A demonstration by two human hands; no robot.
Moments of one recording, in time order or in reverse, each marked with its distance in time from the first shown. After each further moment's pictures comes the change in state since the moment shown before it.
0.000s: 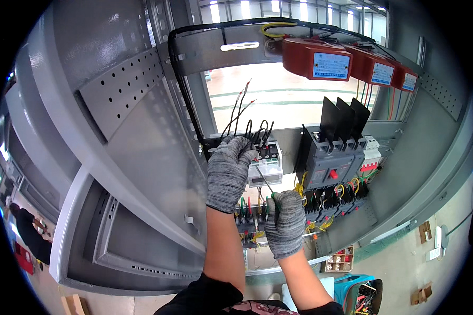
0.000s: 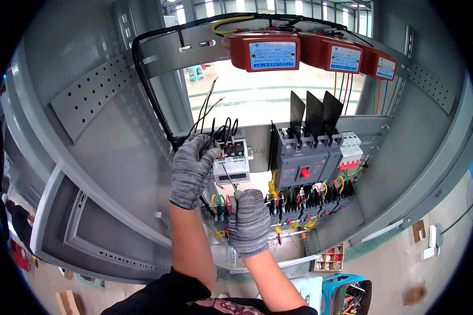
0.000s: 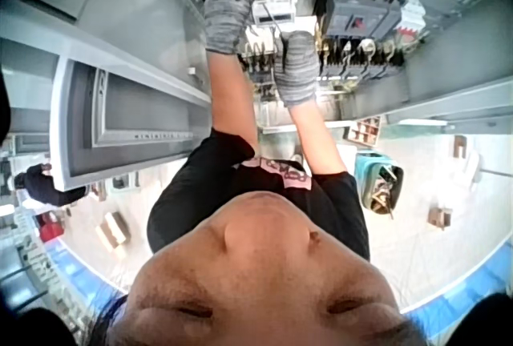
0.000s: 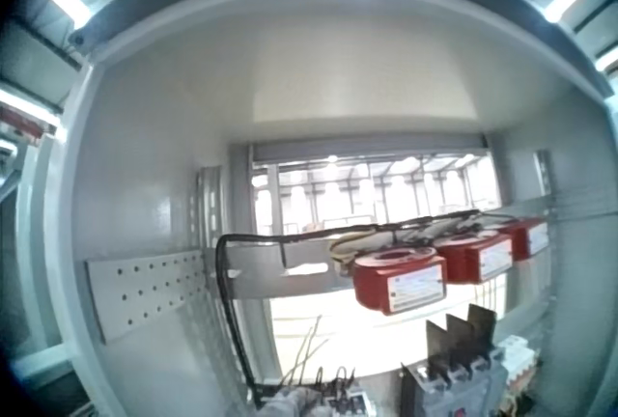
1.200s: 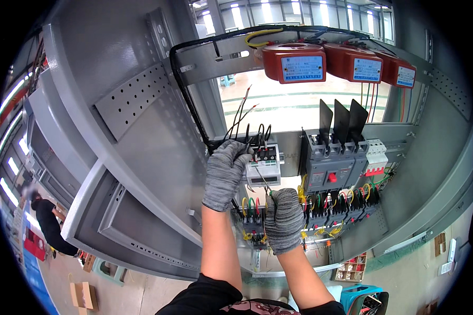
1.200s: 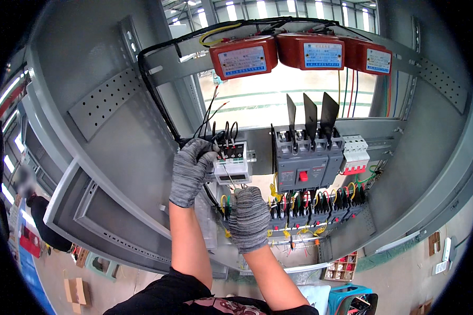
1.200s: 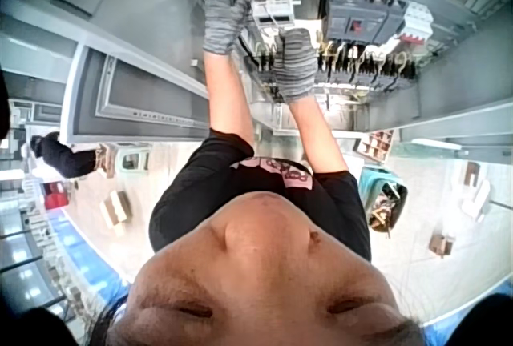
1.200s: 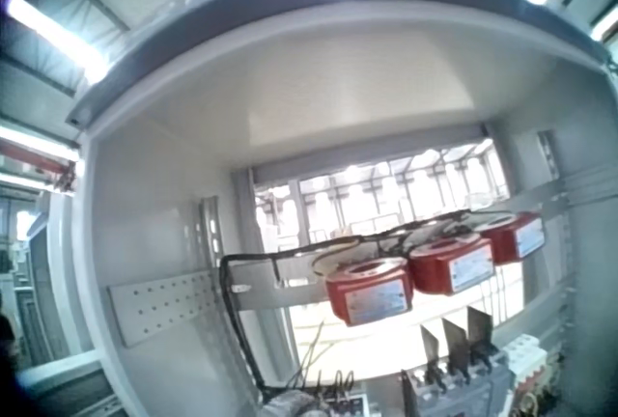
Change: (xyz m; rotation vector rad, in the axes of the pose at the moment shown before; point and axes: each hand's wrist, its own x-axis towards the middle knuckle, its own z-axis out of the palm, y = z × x) left_hand -0.007 0.000 -0.003 -0.059 -0.005 0.056; right_hand 0.005 0.018 -0.005 0.159 -0.041 0.002
